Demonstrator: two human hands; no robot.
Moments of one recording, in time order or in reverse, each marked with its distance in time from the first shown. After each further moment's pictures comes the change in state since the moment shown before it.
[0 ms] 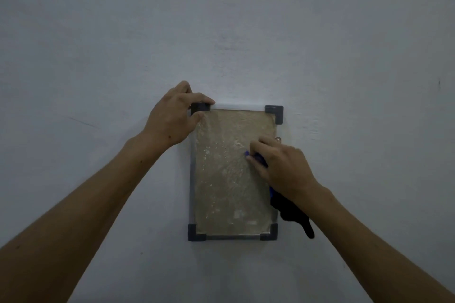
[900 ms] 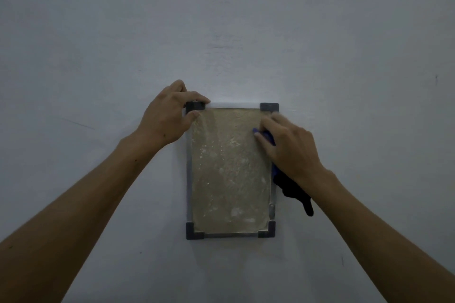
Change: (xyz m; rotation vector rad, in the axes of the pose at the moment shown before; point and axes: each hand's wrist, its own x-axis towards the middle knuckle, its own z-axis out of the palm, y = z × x) left_hand 0.001 0.001 -0.001 0.026 -0.005 0.006; right_hand 0.016 0.021 -0.016 -0.006 0.143 0.046
